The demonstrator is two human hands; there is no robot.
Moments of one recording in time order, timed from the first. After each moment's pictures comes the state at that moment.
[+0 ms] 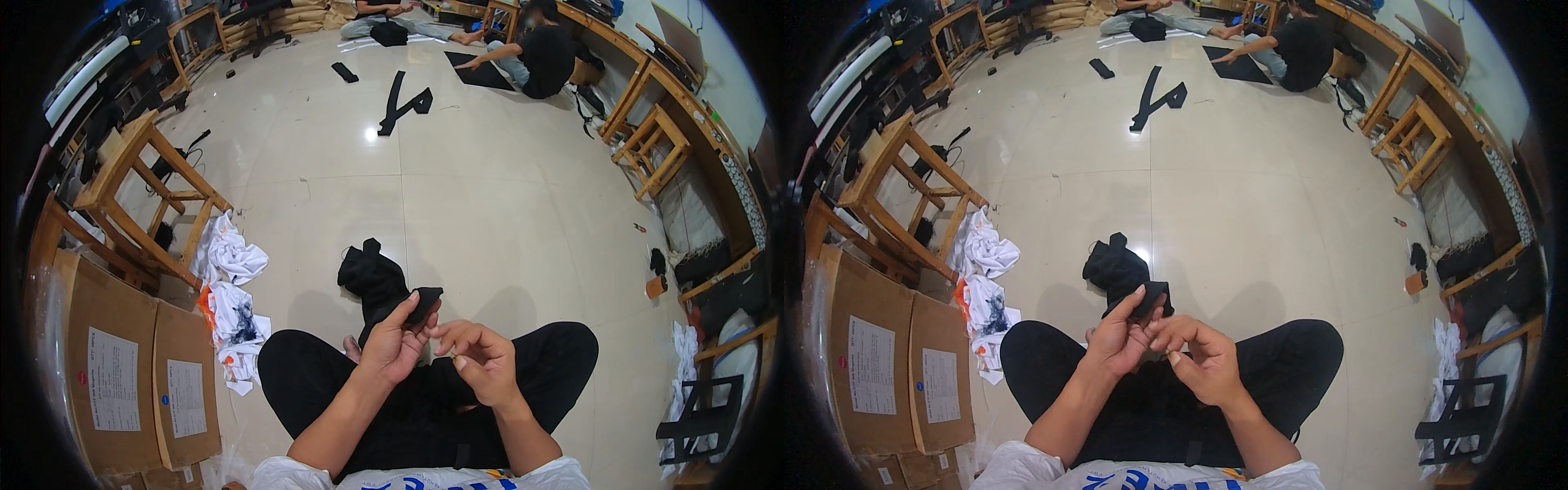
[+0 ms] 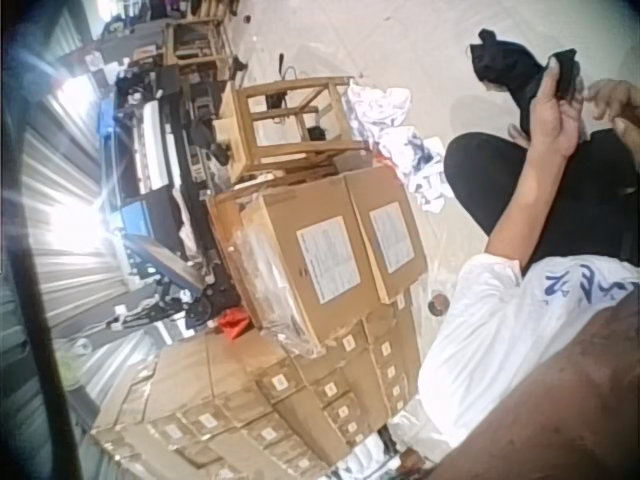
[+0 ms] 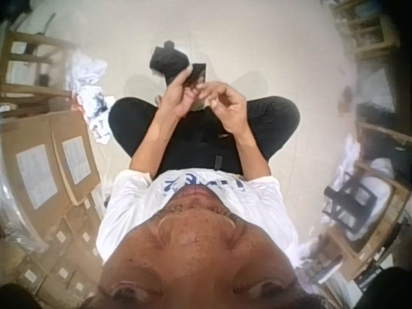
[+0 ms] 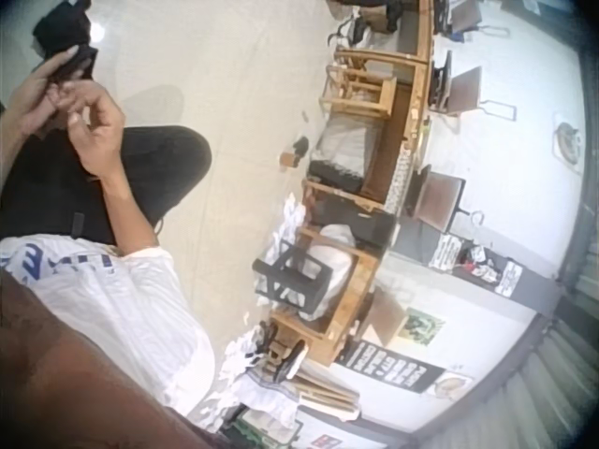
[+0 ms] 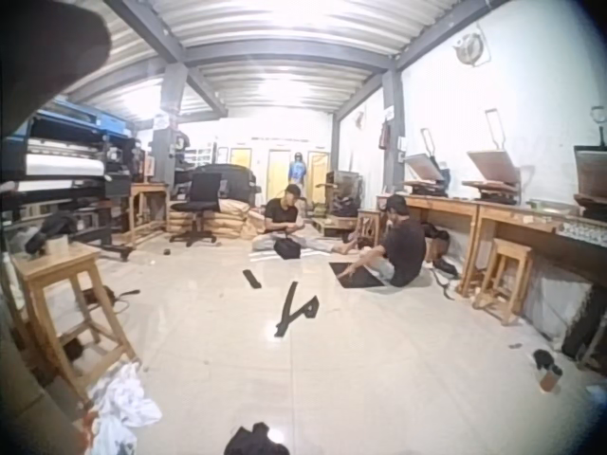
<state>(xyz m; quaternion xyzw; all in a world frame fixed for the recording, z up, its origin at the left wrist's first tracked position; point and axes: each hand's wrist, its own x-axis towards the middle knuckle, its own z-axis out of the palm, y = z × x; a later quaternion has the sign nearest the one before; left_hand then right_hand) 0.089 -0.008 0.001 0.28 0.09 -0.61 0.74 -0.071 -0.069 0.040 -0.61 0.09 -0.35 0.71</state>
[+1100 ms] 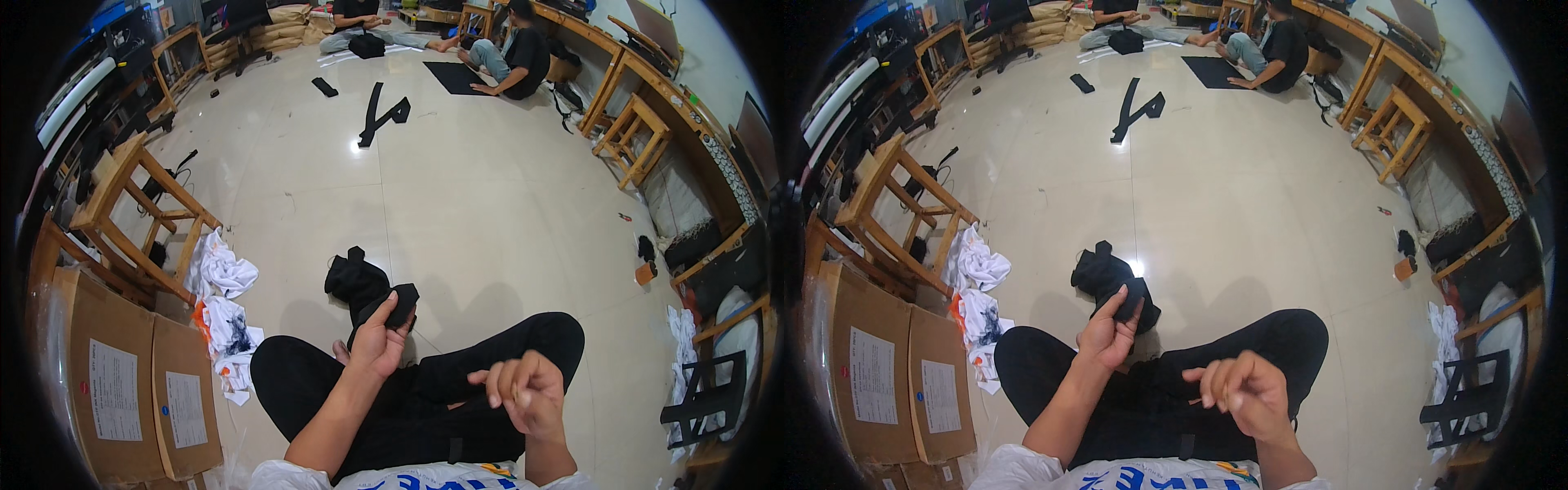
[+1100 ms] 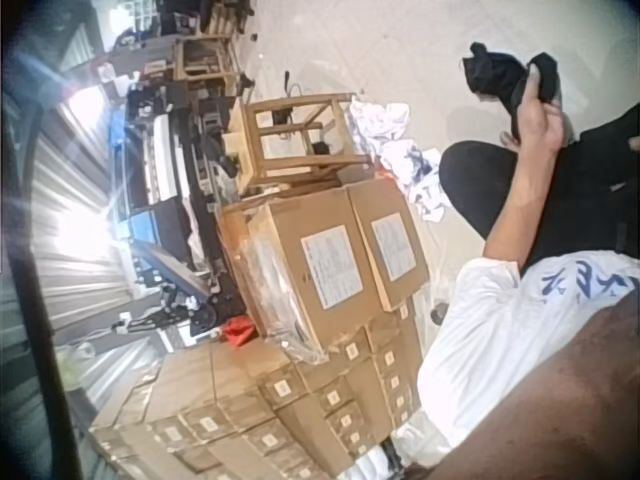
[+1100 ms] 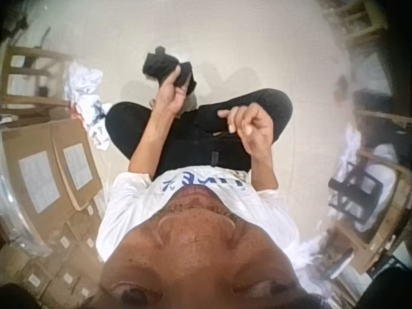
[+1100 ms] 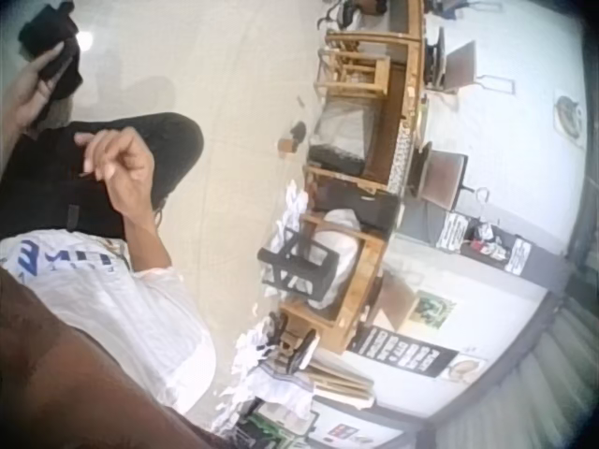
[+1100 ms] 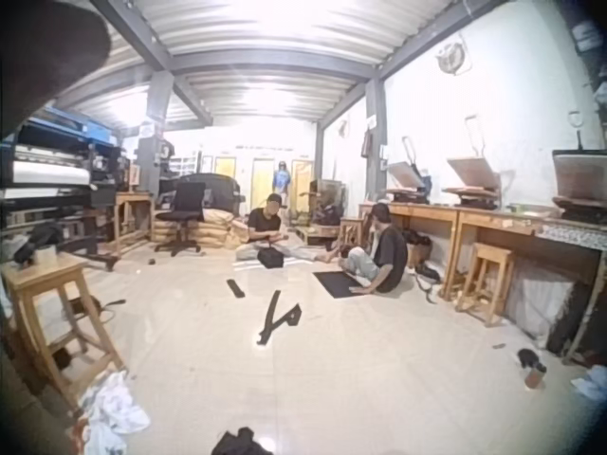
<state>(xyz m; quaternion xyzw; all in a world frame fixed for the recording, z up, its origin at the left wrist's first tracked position) 0.081 -0.018 -0.013 0.28 0.12 -0.54 0.79 -0.159 -0.046 0.087 -0.50 0.08 -0.39 0.76</state>
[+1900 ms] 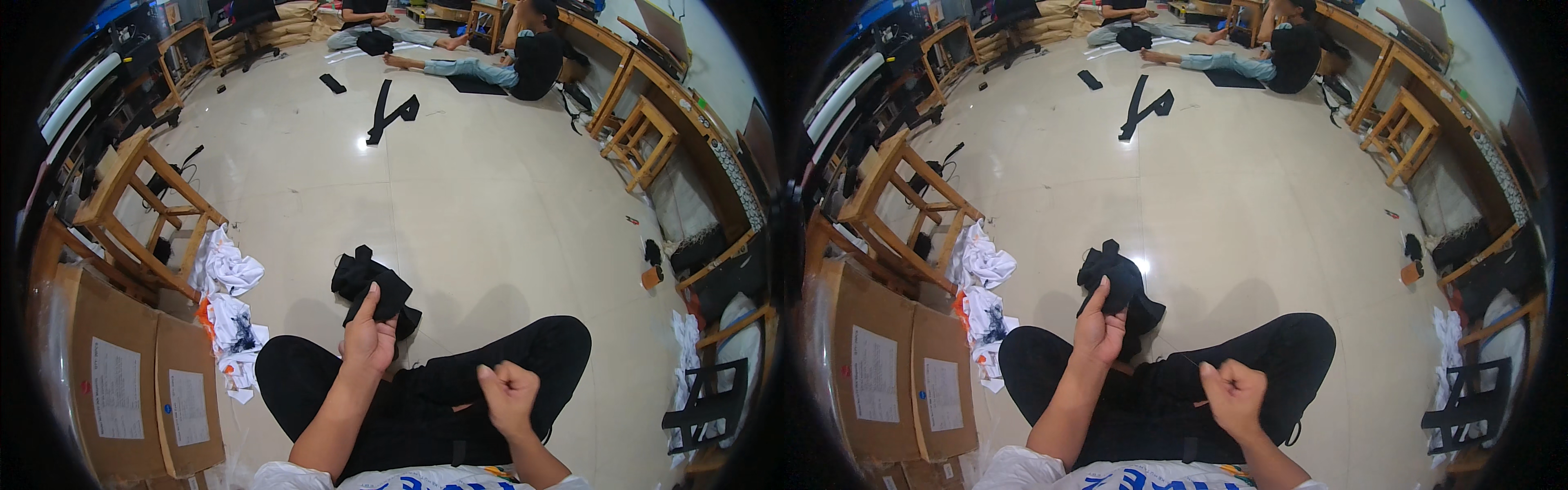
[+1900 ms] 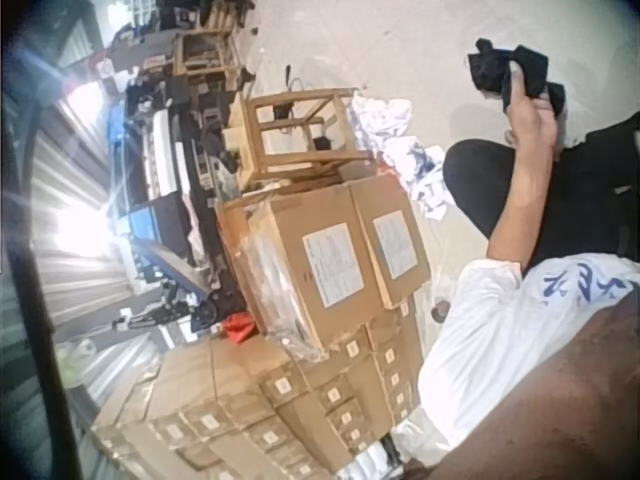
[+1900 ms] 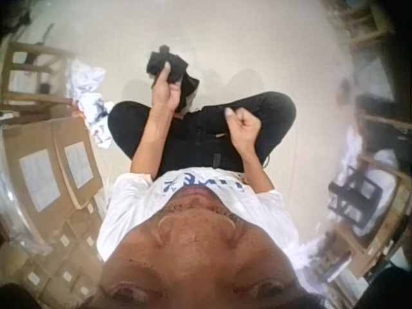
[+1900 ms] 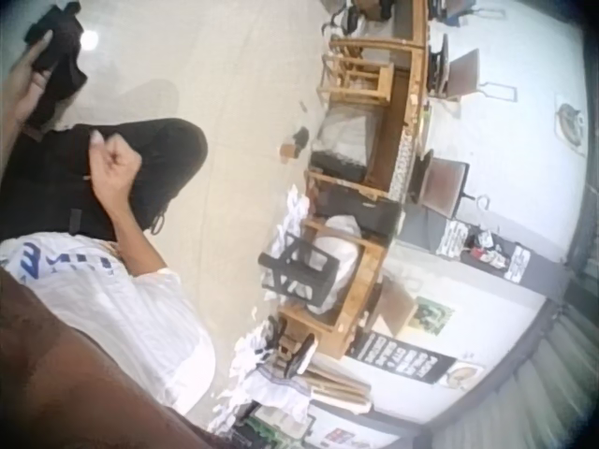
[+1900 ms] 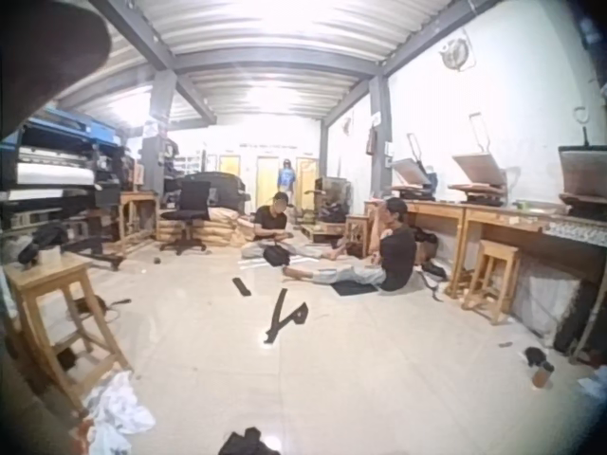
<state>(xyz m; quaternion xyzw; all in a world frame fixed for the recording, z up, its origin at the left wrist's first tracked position) 0.102 -0.014 -0.007 0.28 0.10 -0.45 0.84 -0.144 -0.032 0.033 -0.65 0.40 -0.40 0.50</state>
